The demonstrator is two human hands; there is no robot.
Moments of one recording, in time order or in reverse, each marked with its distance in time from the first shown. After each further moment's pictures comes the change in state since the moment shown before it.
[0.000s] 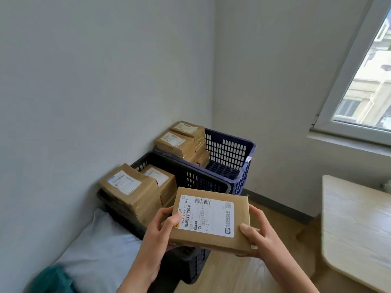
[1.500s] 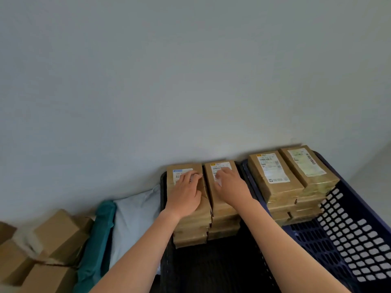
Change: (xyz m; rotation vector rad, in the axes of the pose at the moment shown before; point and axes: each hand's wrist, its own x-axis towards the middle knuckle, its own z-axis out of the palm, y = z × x) left_hand 0.275 -0.008 -0.109 1.077 0.642 -0.029; right_hand 0.413 -0.084 0.239 -1.298 -0.678 -0.764
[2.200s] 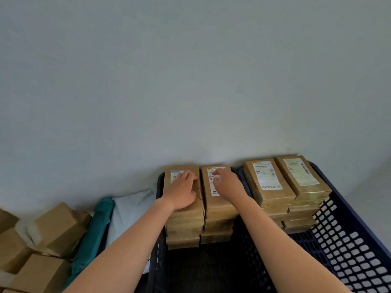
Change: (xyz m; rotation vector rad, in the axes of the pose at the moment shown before) left_hand 0.008 0.018 -0.017 -0.033 -0.137 -0.082; right_hand 0.006 0.013 -0.019 0.259 -0.064 0.075
